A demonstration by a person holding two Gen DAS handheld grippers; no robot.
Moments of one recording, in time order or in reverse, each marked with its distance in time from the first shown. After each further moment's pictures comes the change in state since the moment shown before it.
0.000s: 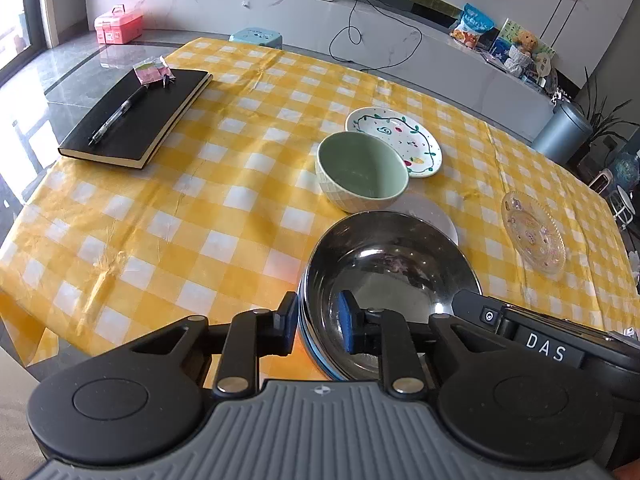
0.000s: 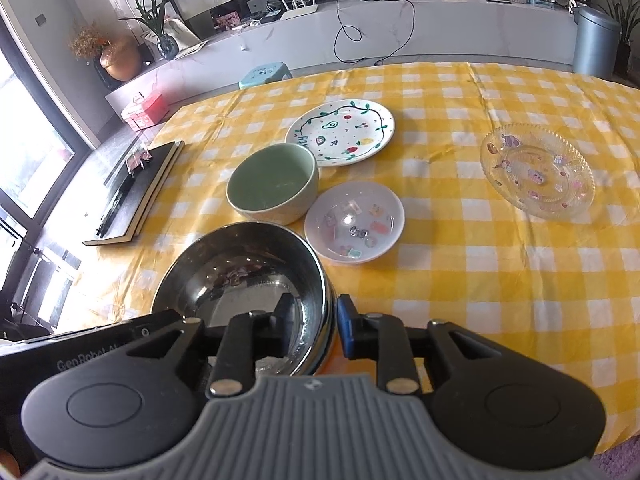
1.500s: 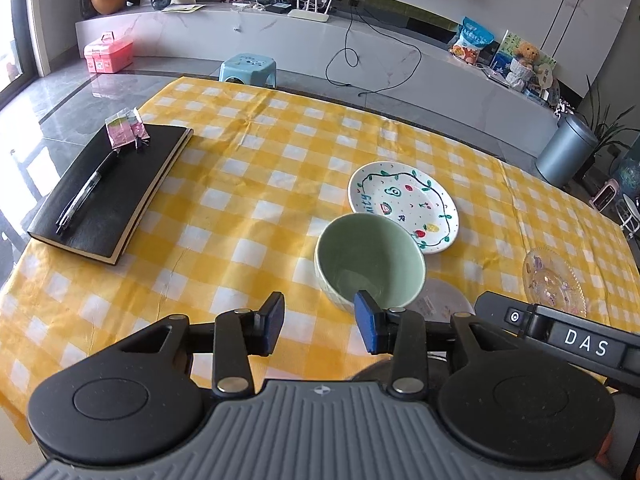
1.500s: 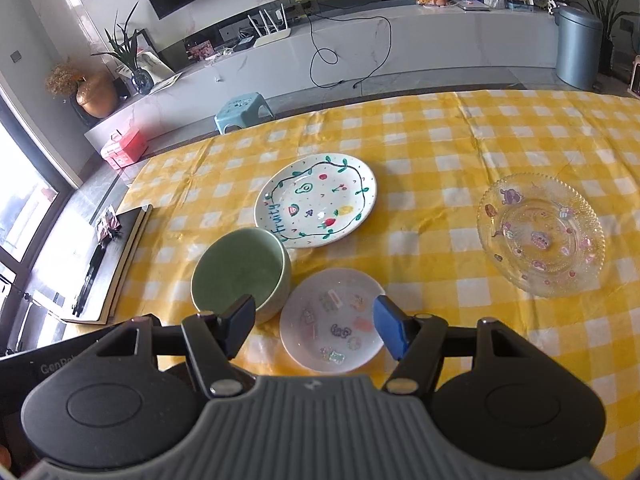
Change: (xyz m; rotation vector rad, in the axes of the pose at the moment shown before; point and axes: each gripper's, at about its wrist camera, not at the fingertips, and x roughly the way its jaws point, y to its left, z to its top) left arm 0.051 0.000 0.078 0.046 -0.049 0.012; right arm 0.043 -0.018 0.075 0.078 -0.050 -0.033
